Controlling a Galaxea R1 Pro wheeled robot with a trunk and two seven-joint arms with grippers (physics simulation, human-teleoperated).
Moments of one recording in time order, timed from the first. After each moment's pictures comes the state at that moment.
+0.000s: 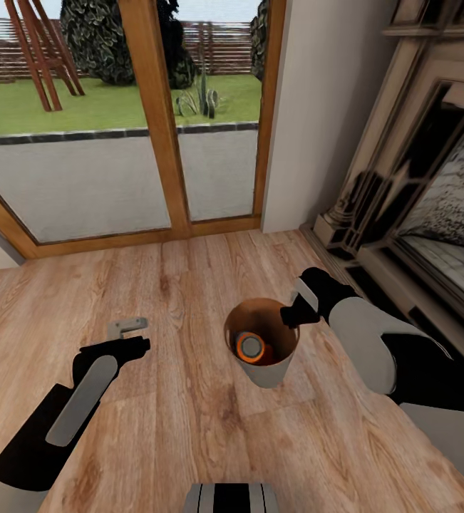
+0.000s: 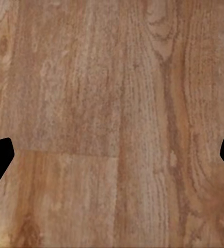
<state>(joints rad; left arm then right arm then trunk) -0.53 0.21 -0.31 -1.59 0.93 0.84 0.97 -1.36 0.08 -0.07 -0.16 0.14 1.05 0.05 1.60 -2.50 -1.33</state>
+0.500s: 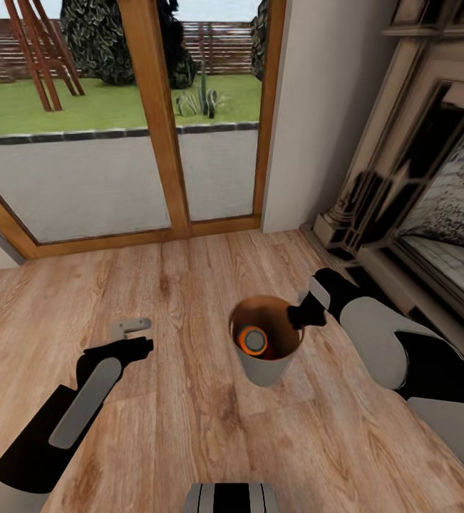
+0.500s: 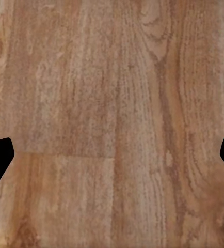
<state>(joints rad) -0.53 0.21 -0.34 -1.59 0.92 0.82 0.96 -1.36 0.03 -0.18 -0.14 0.12 1.05 0.06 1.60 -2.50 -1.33</state>
